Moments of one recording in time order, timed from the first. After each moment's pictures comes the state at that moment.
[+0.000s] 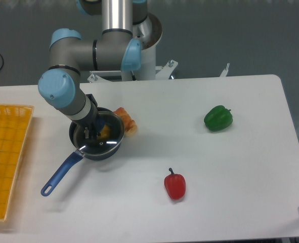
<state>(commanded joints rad) 2.06 -1.87 -1.70 -1.33 1.70 1.52</state>
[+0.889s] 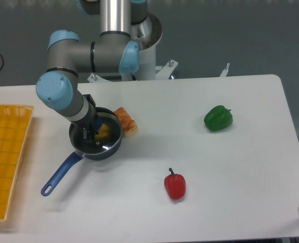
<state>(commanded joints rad) 2.04 -1.88 -1.70 -1.33 1.69 1.51</state>
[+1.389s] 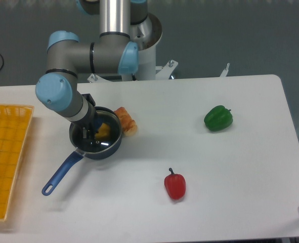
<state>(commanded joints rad) 2.04 -1.89 -1.69 -1.39 1.70 1.52</state>
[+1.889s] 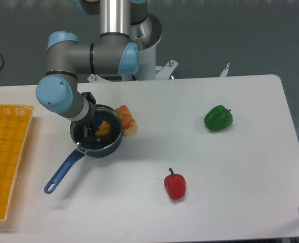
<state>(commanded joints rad) 2.04 -1.91 -1.68 -1.42 1.70 1.51</state>
